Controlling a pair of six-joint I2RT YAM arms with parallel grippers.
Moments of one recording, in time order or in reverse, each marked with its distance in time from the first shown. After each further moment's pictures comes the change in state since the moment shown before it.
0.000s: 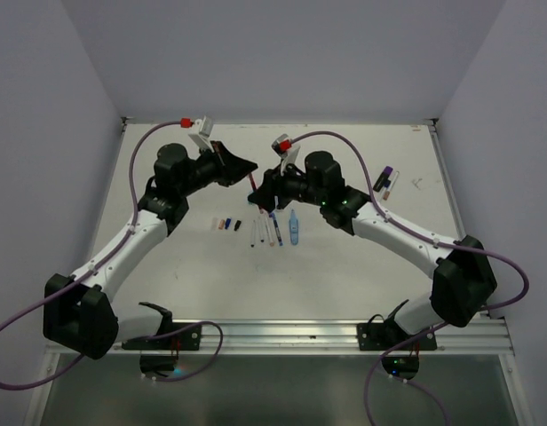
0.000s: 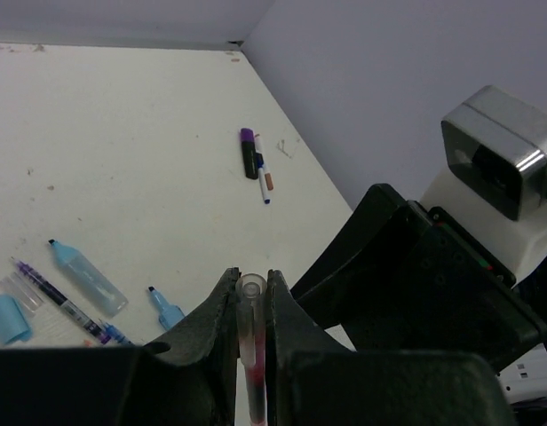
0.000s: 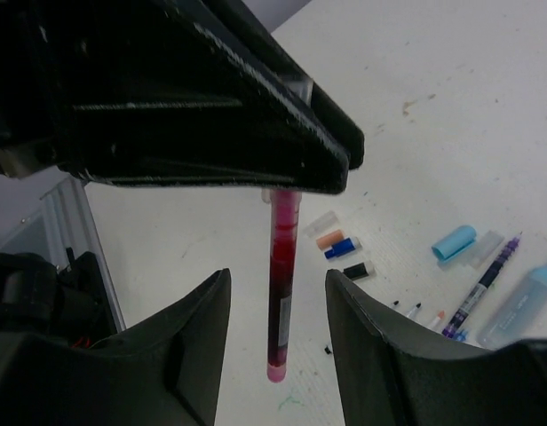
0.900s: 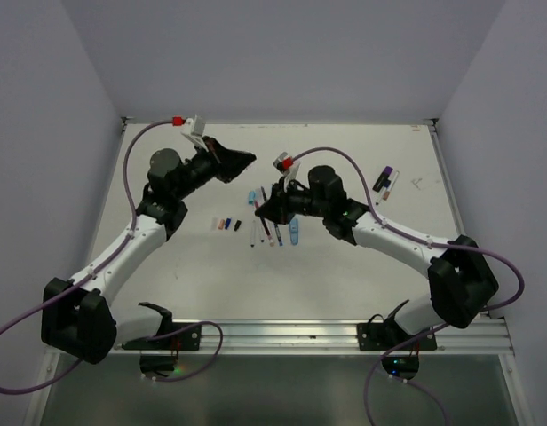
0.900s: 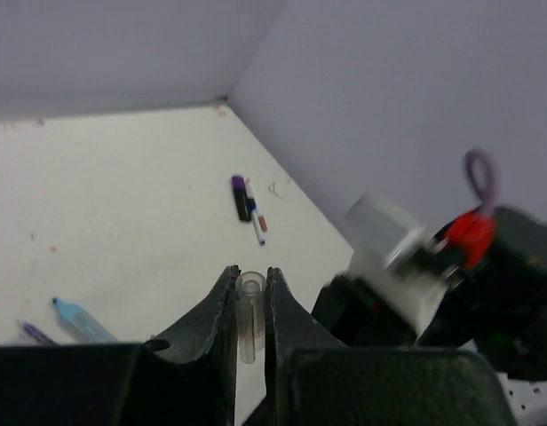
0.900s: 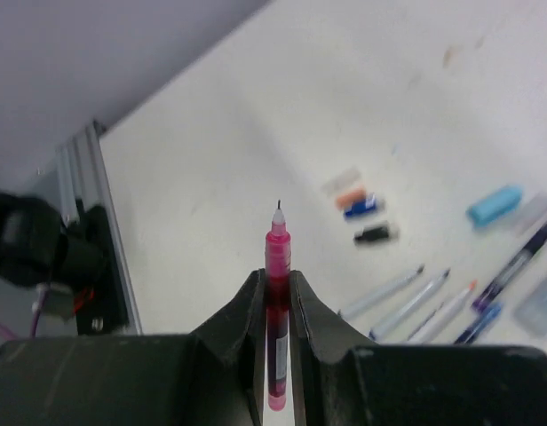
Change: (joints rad) left arm -0.007 -0.020 -0.059 0.116 0.032 0.011; right arm -0.021 -0.012 -0.102 0.156 -0.101 -0.003
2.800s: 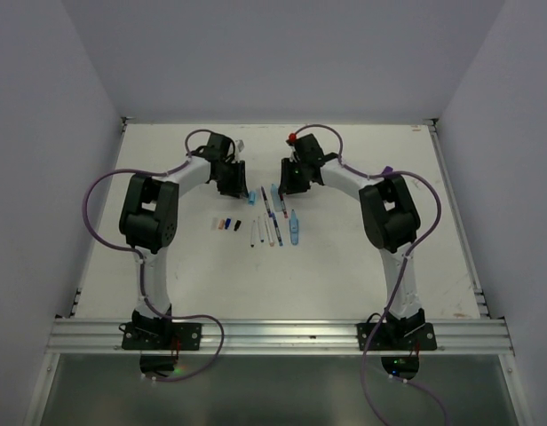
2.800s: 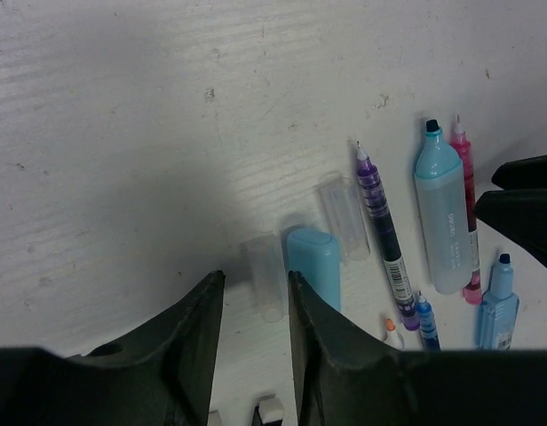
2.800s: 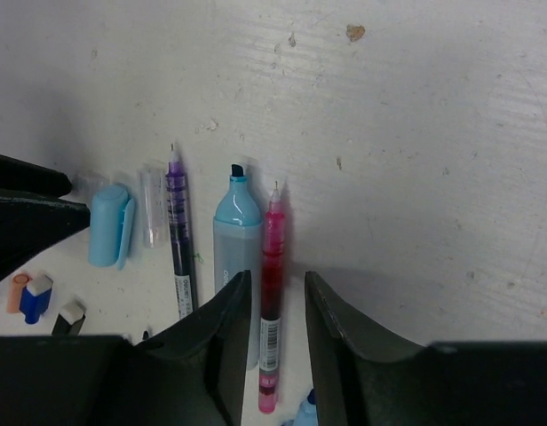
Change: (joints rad) left arm 0.068 0.855 0.599 -0.778 -0.275 0.324; right arm -0.228 0.725 0.619 -0.602 0.256 0.124
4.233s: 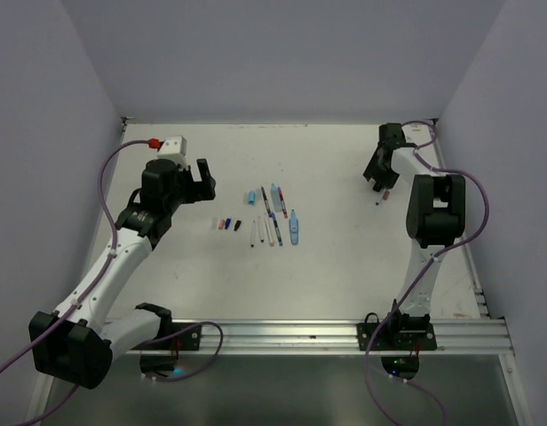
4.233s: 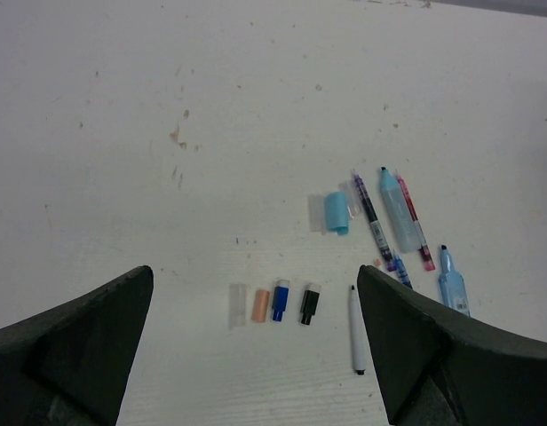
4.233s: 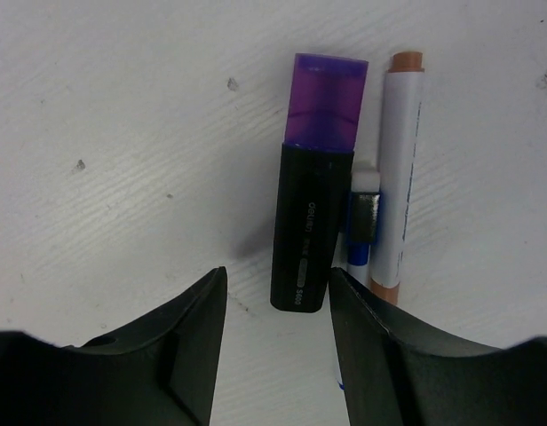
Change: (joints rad) left arm 0.015 -1.019 -0.595 0.183 -0.363 0.000; right arm -0.473 -0.104 -0.075 -0.177 0.410 0.098
